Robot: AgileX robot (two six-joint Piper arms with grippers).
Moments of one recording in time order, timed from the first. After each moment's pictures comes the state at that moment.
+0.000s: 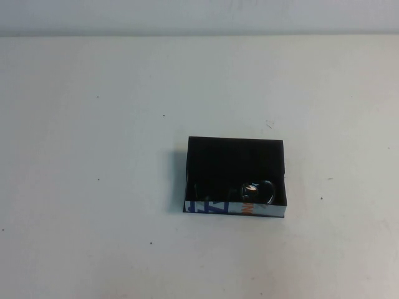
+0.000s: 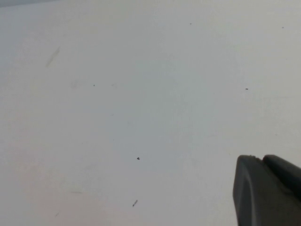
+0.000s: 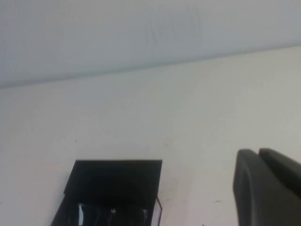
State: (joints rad) right arm 0.06 0.50 -0.69 0.36 0.56 -0.05; left arm -0.06 -0.02 0.02 -0.01 0.36 0.08
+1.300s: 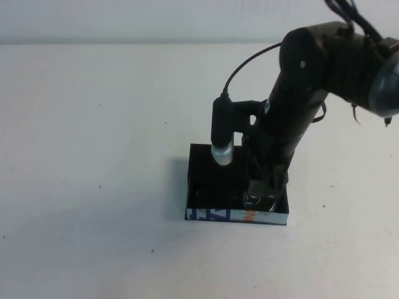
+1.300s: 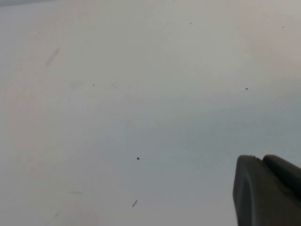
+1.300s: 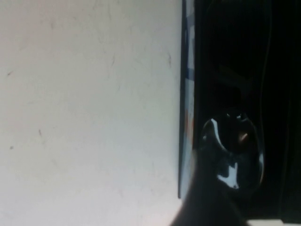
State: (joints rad) right arm 0.57 1.91 -1.67 0.16 1.21 -0.97; left arm -0.06 -0.02 0.02 -0.01 0.36 0.08
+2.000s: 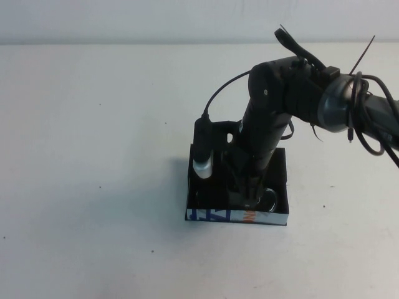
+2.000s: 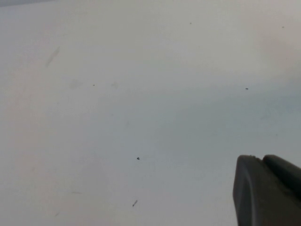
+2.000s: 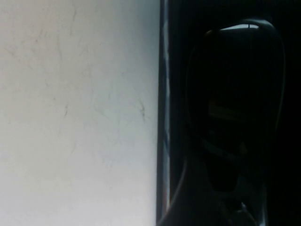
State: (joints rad) right arm 0.59 2.10 -1.75 0.18 1.11 -1.00; left arm -0.06 -0.02 0.02 -0.01 0.36 0.08
